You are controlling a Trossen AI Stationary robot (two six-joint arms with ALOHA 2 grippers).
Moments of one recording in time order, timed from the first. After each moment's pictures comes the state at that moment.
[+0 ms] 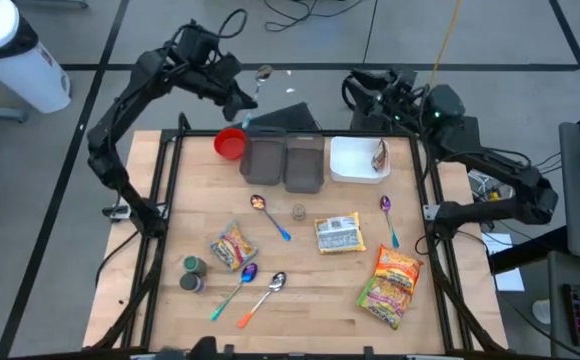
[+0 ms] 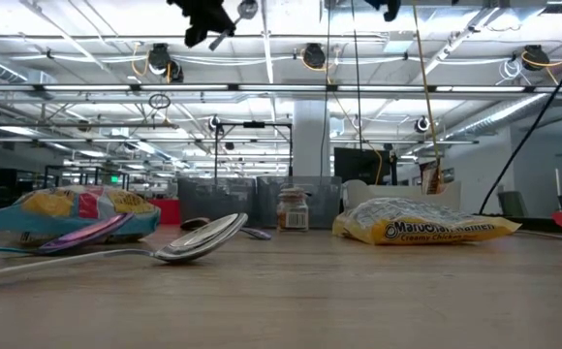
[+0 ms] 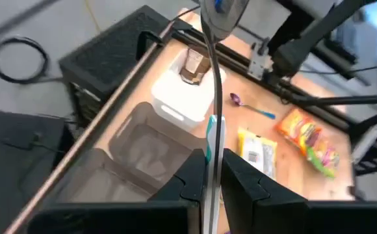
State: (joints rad) left arm 0.77 1.65 2.07 -1.16 0.57 0.03; right arm -0.58 1.14 1.10 0.41 -0.11 0.24
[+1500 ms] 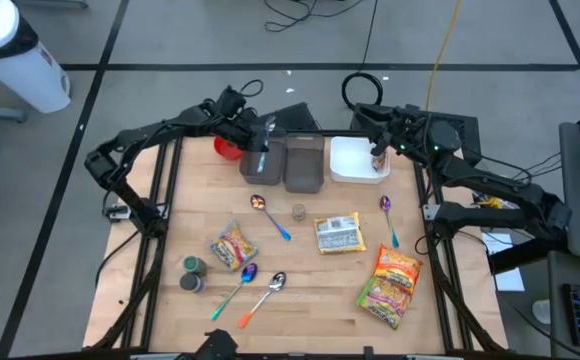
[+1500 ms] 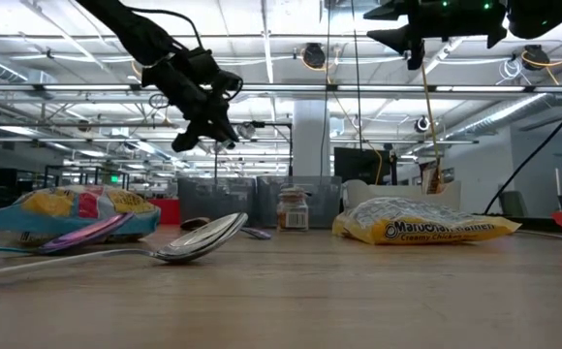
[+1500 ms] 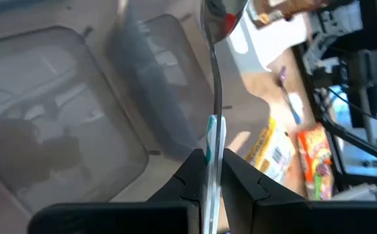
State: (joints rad) left arm 0.77 1.62 1.19 -0.46 0.59 -0.48; right arm -0.58 0.95 0.66 0.59 -0.05 0.46
